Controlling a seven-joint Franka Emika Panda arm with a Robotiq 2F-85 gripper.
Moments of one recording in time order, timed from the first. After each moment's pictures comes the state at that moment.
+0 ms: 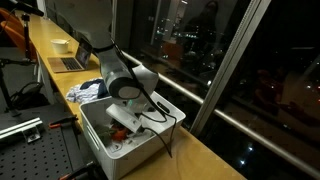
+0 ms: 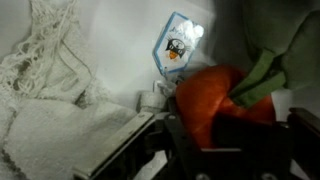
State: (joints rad) arm -0.12 0.55 0.04 -2.15 0.03 2.51 -0.62
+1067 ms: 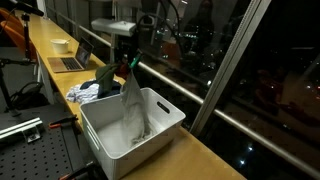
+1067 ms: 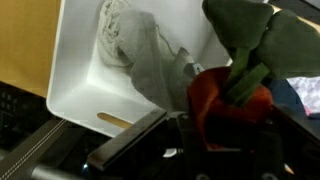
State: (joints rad) arm 0.03 -0.09 0.07 -2.21 -0.11 2.22 -0.35
